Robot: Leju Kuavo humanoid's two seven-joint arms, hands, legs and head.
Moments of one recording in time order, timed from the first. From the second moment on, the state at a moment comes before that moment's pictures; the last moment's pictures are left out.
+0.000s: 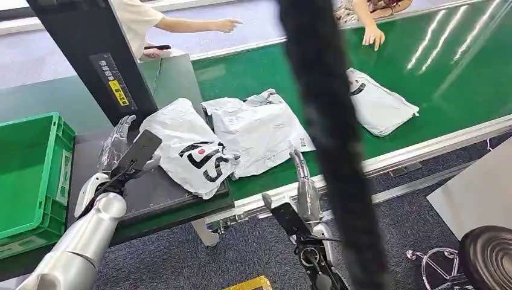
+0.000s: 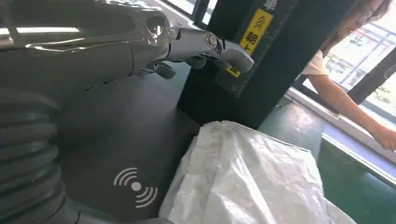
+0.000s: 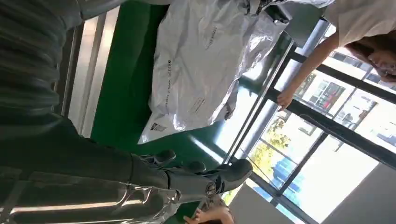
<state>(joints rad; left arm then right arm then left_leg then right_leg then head) -0.98 -0.30 -0.08 -0.35 -0.90 0.24 -0.19 0.08 0.14 0.01 -1.50 0.53 -0.42 -0.49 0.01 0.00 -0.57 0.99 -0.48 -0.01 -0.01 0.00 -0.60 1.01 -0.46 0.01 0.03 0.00</state>
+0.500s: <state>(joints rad) -0.96 -0.28 -0.03 -0.35 -0.92 0.25 -0.19 0.10 0.14 0.00 -1.52 0.52 -0.39 -0.49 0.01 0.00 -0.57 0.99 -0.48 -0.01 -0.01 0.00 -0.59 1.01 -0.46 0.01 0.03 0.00</state>
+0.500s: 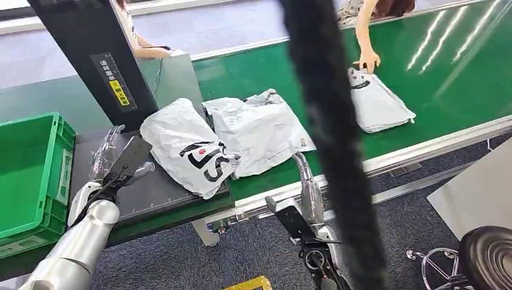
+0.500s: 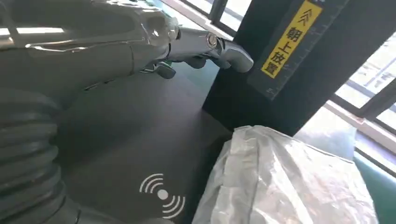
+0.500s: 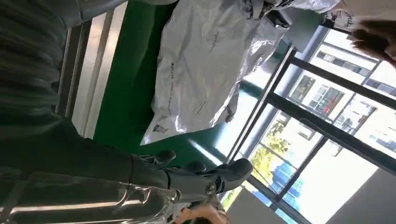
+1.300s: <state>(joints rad) -0.92 -0.36 -0.53 -0.38 -0.20 0.26 -0.18 0.00 0.17 0.03 -1.40 0.50 -0.36 -0.49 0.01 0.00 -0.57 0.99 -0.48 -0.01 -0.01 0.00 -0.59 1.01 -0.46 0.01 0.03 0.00</state>
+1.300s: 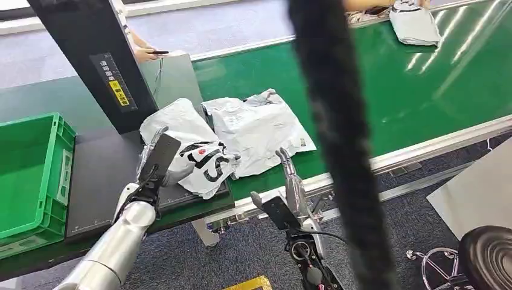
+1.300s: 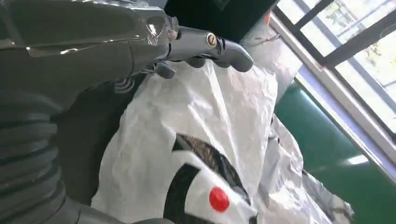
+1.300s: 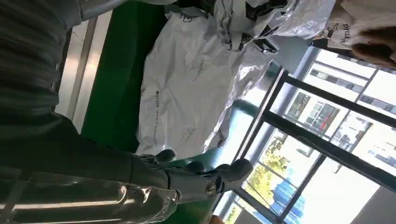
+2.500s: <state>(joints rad) -0.87 -0.35 -1.18 -0.42 0.64 0.39 -0.28 0.19 0.17 -0.01 -1.54 0.47 -0.40 -0.51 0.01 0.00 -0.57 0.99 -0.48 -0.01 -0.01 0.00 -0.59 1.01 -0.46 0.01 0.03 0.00</state>
